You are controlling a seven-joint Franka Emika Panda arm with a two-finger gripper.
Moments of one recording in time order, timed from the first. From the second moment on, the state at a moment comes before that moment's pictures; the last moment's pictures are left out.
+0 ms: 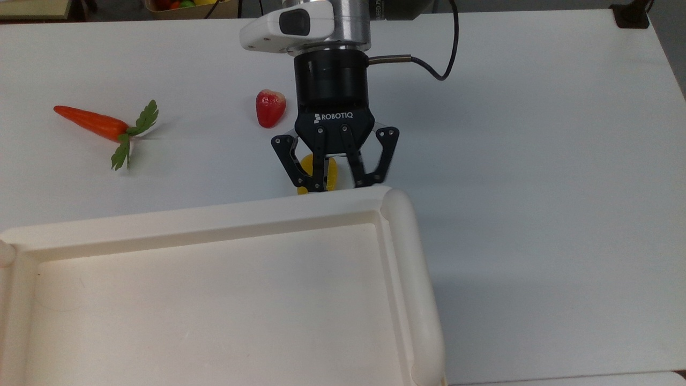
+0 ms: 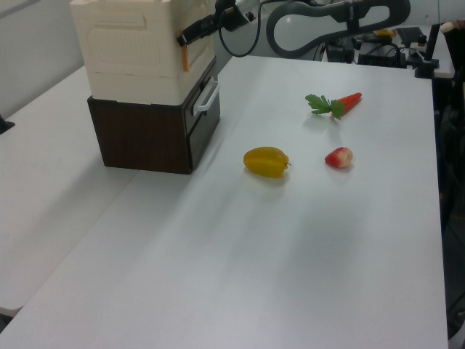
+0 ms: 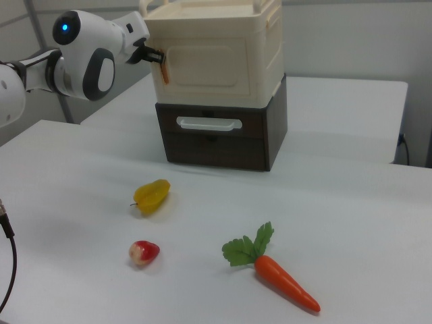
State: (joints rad) arm 0.37 0.51 -0.25 -1.33 0.21 2.89 0.09
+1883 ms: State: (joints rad) arm 0.18 0.12 -0.27 -1.43 0.16 1.82 -0.04
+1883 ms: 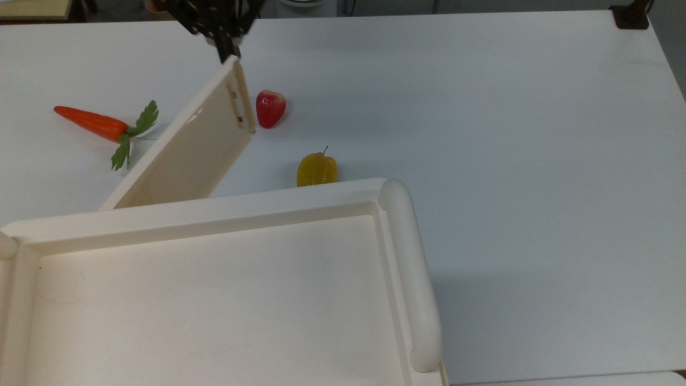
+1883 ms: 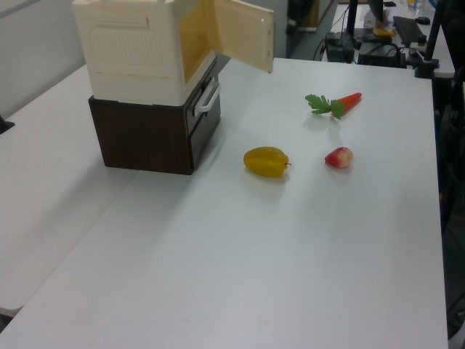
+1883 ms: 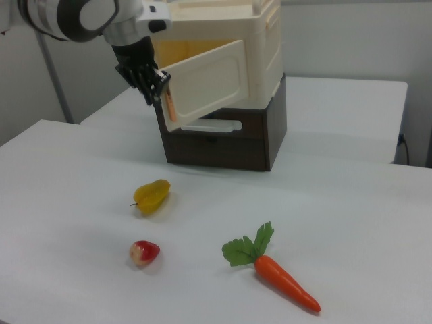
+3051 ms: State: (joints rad) arm 0.15 0.07 -0.26 -1.46 -0.02 1.47 0.04
